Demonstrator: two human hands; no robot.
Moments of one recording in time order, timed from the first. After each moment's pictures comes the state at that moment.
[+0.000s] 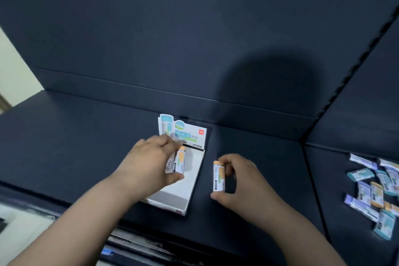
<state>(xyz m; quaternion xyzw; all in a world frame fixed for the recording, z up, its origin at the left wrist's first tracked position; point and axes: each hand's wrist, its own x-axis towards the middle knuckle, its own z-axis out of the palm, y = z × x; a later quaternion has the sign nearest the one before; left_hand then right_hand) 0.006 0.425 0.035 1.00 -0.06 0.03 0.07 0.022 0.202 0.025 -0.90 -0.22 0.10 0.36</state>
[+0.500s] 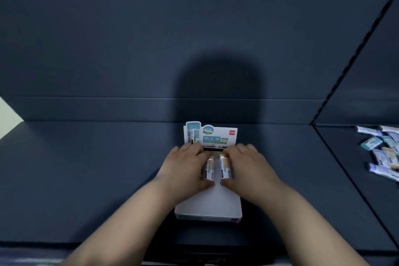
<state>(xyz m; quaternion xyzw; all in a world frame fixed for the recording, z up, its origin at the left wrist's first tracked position) 0.046 0.463 -0.002 0.98 -0.21 0.02 0.06 0.039 0.299 0.012 -0.98 -0.14 0.02 0.13</state>
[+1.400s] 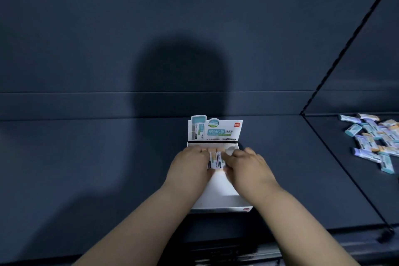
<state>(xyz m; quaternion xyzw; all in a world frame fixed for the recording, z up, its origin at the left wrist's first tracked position) 0.047 0.462 -0.015 0.97 -0.18 -0.01 0.14 0.032 0.319 -0.010 -0.99 -0.09 0.03 0.06</state>
